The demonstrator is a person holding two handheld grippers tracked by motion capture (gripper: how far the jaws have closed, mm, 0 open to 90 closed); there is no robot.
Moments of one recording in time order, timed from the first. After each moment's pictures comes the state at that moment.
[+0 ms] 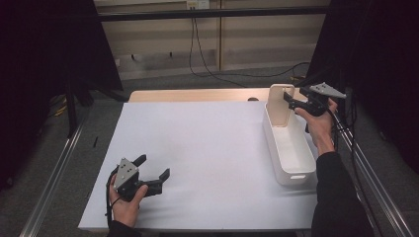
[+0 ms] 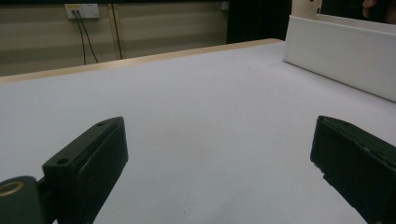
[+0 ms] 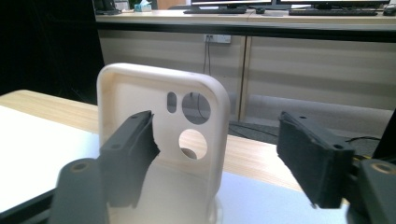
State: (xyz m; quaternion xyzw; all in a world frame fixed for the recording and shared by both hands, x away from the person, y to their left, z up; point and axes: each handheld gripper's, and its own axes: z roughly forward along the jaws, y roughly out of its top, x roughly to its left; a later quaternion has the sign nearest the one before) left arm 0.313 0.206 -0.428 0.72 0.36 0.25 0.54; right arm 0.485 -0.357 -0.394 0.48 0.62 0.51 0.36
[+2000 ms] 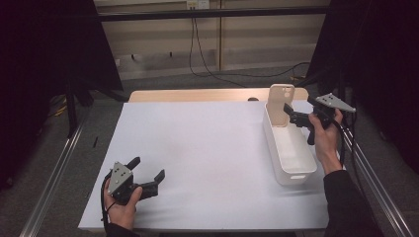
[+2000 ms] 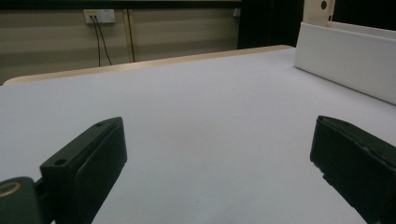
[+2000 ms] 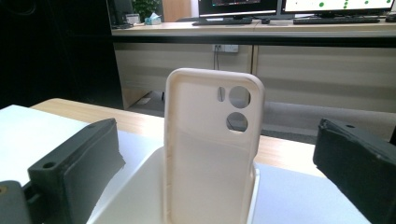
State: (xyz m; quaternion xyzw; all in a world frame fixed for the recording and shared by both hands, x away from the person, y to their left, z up) left arm 0.303 0.217 -0.427 0.70 0.38 0.26 0.54; right arm 0.430 -0.343 -0.383 0.48 0.61 0.53 0.36
